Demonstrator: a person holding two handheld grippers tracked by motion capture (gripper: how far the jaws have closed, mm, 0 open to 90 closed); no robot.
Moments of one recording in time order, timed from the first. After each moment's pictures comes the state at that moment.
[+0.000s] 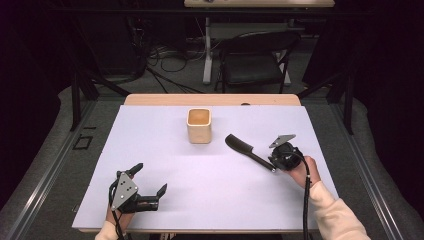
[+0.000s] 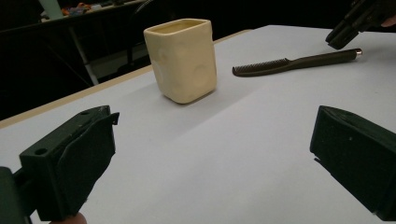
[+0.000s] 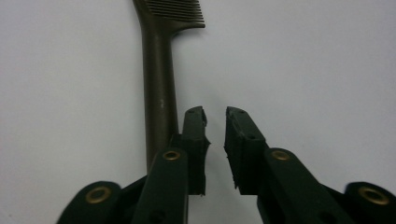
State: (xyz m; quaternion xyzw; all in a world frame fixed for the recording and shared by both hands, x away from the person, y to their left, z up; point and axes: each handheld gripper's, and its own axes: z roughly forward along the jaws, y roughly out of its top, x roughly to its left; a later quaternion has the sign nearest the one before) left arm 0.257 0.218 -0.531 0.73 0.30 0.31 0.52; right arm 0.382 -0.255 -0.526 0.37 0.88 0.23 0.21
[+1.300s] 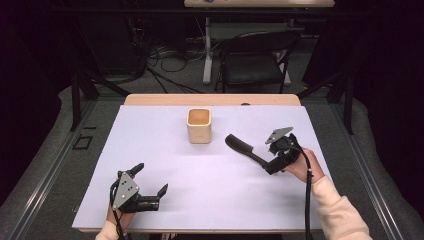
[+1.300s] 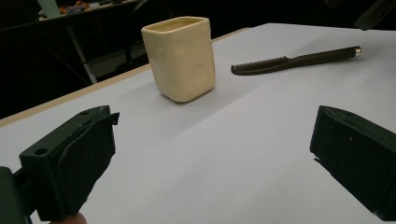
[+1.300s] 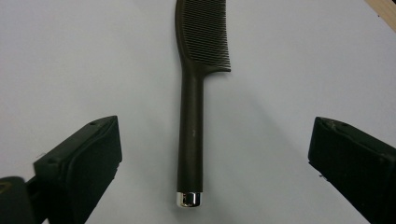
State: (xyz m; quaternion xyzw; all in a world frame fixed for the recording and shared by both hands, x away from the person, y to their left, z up) left arm 0.258 0.216 -0.532 0.73 0.30 0.31 0.52; right arm 0.379 -0.239 -0.487 0.30 0.90 0.24 0.20
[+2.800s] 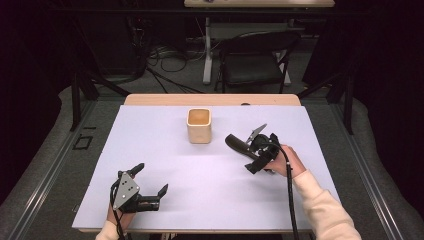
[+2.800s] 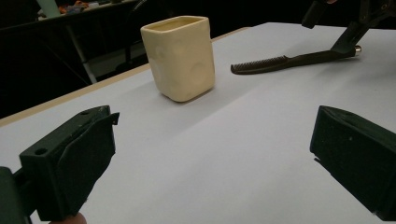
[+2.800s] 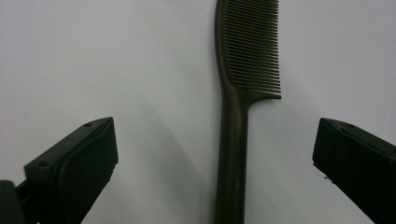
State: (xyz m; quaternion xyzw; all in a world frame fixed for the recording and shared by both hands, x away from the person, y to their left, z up) left arm 0.258 0.215 -0.533 0.74 0.30 0.31 0.52; right arm 0.402 -0.189 -0.502 0.30 0.93 0.18 0.14
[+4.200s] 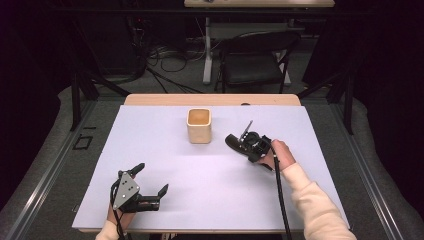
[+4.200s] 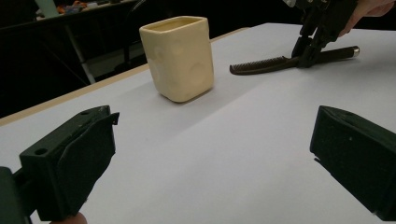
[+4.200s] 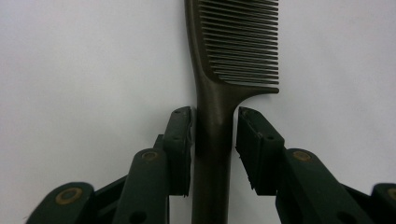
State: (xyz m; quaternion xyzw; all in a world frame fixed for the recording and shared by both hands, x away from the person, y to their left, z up) left arm 0.259 0.215 -0.533 0.74 0.30 0.31 0.52; right arm 0.435 -0.171 -0.528 0.32 0.93 0.09 0.13
